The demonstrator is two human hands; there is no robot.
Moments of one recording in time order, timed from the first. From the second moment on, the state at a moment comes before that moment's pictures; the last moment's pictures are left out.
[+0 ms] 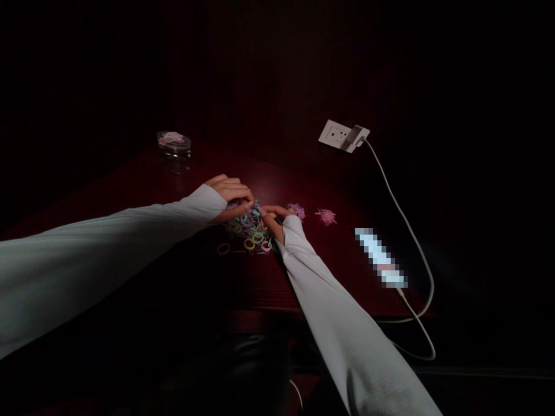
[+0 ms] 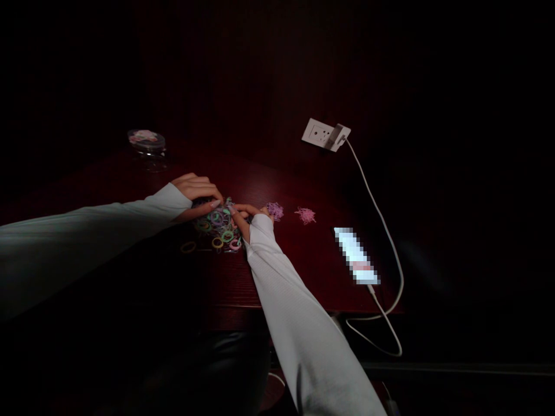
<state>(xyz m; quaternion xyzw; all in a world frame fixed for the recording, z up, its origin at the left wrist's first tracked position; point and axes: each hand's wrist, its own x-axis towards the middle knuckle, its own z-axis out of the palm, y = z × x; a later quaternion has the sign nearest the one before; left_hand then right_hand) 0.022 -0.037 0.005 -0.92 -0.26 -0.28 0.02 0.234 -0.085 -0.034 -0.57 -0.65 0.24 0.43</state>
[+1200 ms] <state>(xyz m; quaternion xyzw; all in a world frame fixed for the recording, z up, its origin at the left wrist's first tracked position) 0.024 -0.038 0.005 -0.93 -0.26 -0.26 0.02 0.233 -0.093 -0.022 -0.55 -0.69 0.22 0.42</state>
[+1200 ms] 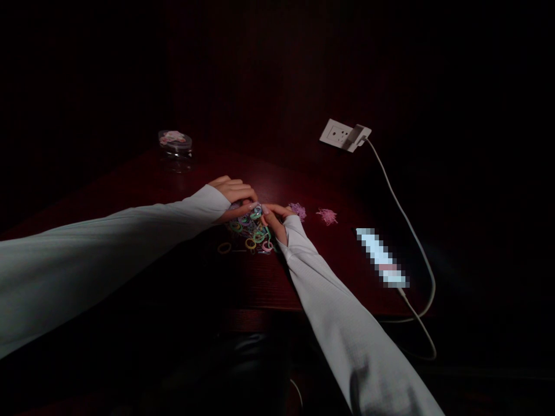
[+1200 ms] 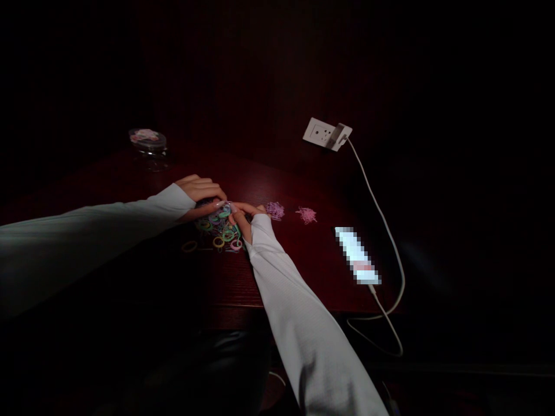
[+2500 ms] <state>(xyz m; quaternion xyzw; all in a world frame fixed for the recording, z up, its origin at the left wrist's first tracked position) 0.023 -0.034 0.002 -0.91 -0.28 -0.29 0.00 0.257 -0.095 -0.012 -0.61 -0.67 -0.01 0.42</state>
